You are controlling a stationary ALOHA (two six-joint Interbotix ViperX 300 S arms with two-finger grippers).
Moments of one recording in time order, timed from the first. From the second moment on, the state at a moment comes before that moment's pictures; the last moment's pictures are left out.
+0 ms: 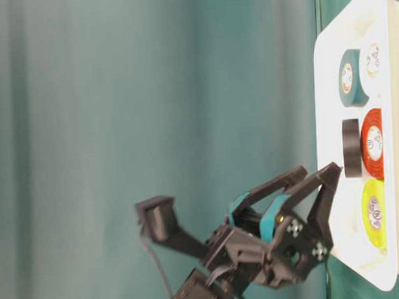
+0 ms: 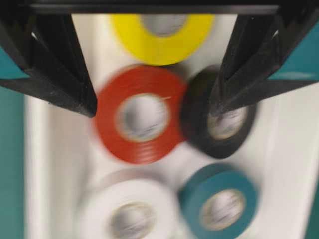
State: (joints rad) left arm 0.25 0.03 0.68 -0.03 -0.13 0.36; right arm 0.00 -1.21 1.57 -0.04 -0.20 0.15
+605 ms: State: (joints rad) left arm -0.06 -0.12 0.79 -0.03 -0.15 0.22; right arm 0.00 -1.21 1.58 -0.04 -0.20 0.15
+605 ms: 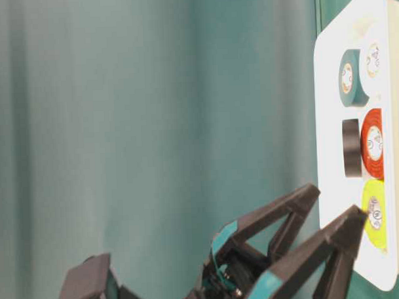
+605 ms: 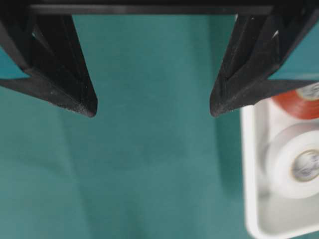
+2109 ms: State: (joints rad) left arm -0.24 -0.46 1.09 -0.03 -0.15 0.17; right arm 0.00 -1.21 1.58 -0.04 -0.20 0.15
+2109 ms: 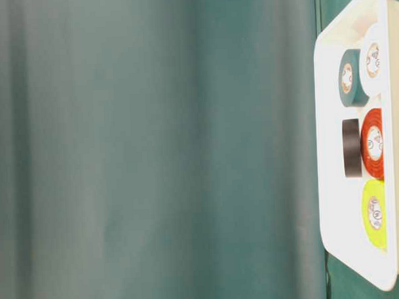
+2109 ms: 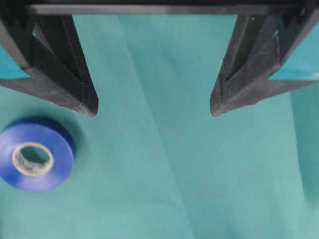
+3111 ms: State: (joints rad) left arm -0.40 -0.24 0.96 -0.03 -0.15 0.12; right arm 0.00 -1.21 1.58 -0.04 -0.20 0.15
